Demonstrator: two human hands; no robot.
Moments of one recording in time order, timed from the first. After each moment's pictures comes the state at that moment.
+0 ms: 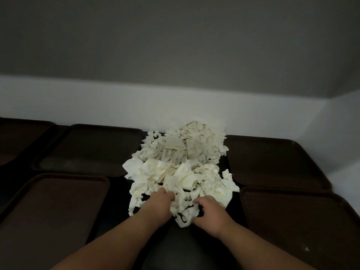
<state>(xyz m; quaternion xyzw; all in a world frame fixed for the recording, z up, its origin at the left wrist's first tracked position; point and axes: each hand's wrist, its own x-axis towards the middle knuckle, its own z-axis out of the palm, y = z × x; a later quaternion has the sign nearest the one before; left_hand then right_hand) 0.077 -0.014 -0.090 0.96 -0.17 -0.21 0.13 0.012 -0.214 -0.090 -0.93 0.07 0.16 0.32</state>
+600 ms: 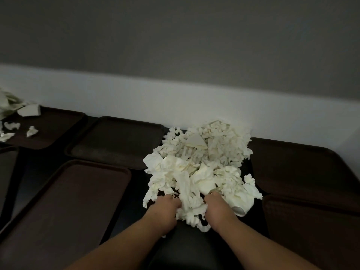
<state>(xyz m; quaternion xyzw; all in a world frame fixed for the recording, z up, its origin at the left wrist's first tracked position) 0.058 0.024 -0.104 0.96 -0.15 -0.22 0.11 0.053 -0.180 -0.106 -0.96 0.04 0.17 0.21</state>
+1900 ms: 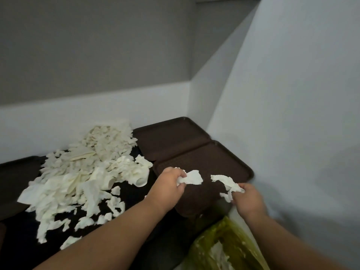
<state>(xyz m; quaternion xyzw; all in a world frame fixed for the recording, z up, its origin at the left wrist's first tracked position) -0.093 -0.202 -0.004 0.83 -0.41 -0.12 0.37 -0.278 -0.374 -0.027 -0.69 0.55 -0.20 0.42</state>
